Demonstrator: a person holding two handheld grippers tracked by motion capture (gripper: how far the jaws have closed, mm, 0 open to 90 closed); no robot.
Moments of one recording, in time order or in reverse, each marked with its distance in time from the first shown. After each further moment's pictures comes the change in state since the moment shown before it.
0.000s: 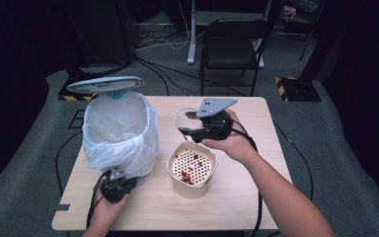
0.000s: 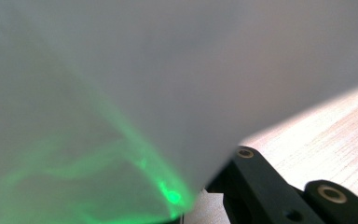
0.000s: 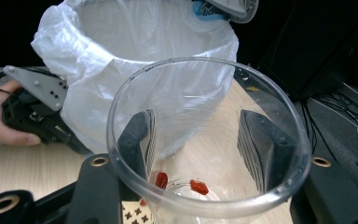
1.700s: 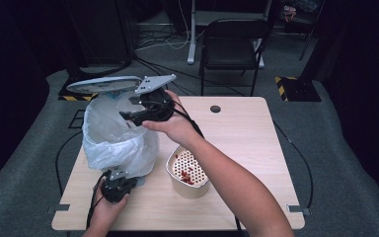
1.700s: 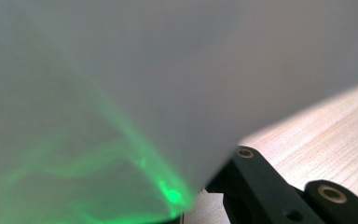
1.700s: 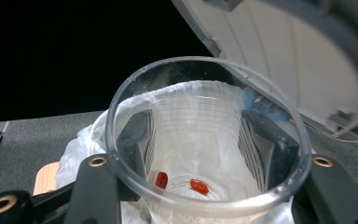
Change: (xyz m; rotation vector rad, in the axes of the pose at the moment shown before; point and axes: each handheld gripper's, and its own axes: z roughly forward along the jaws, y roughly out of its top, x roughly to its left) left arm -0.001 -0.001 0.001 -0.013 0.016 -0.018; right arm 0.027 0.095 0.102 -0.097 0.131 0.088
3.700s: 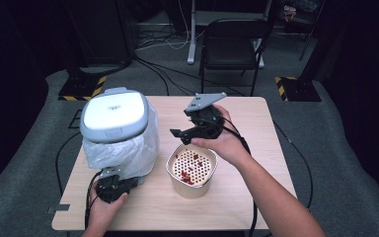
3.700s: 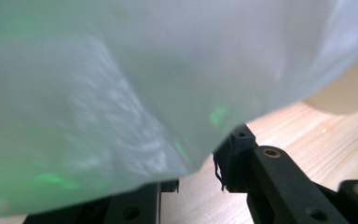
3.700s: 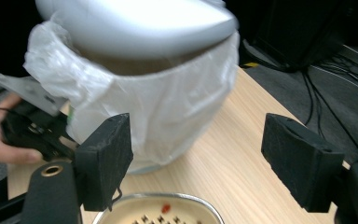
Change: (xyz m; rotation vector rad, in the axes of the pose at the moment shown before) left arm 0.001 0.000 -0.013 -0.120 -0.104 -0.220; right arm -0.008 -0.067 -0.106 0.173 -0.189 0.059
